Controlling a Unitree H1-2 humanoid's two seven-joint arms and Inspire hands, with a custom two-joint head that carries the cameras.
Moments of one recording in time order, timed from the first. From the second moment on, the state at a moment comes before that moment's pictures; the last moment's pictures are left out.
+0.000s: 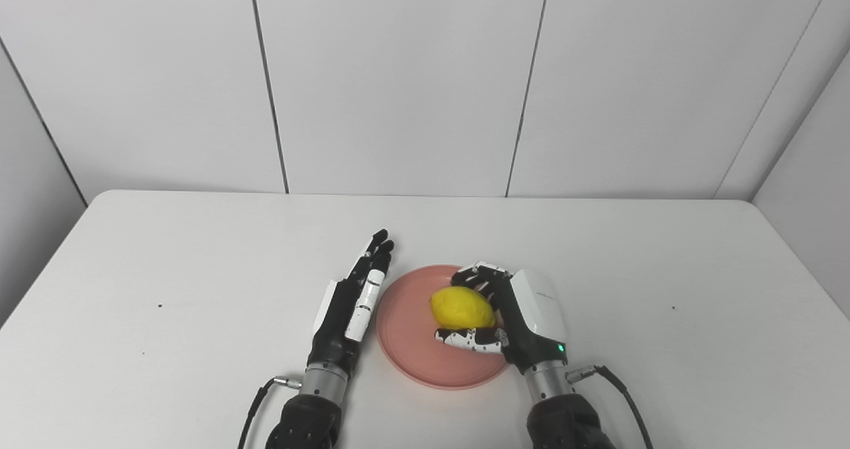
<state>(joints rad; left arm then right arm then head) -0.27 -0.10 -0.13 0.24 0.10 -0.13 -0.03 -0.27 -0.10 0.31 0.14 -0.69 0.03 -0.27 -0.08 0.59</state>
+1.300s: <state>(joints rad) -0.27 -0.10 -0.13 0.25 0.10 -0.13 -0.03 -0.24 -0.12 0.27 0.04 -0.55 -0.16 -0.22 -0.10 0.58</state>
